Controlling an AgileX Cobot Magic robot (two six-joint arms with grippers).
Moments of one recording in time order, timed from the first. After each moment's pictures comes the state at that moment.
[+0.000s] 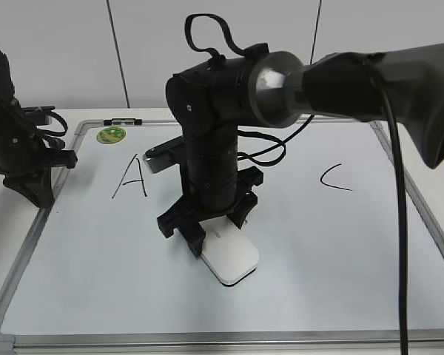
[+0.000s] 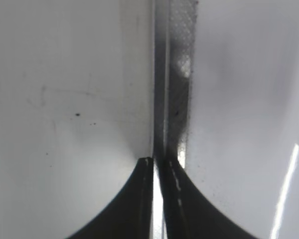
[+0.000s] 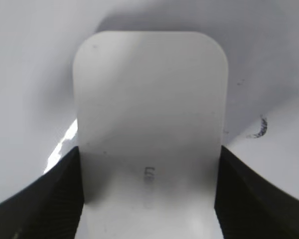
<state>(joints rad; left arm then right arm) -0.07 2.19 -1.56 -0.09 0.97 -0.07 0.72 2.26 -1.80 -0.01 1.16 0.09</state>
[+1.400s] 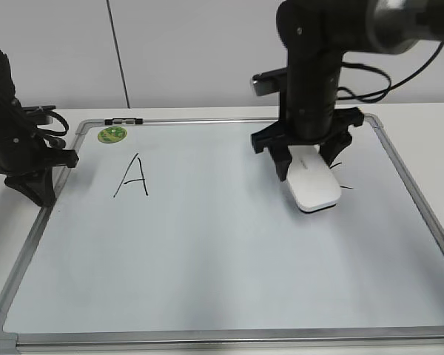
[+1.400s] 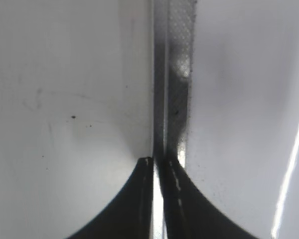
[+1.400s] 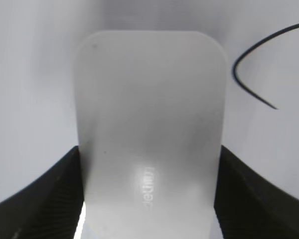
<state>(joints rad) -0.07 2.19 -1.56 -0.09 0.96 -0.07 0.44 2.13 -1.78 -0.14 1.21 0.23</state>
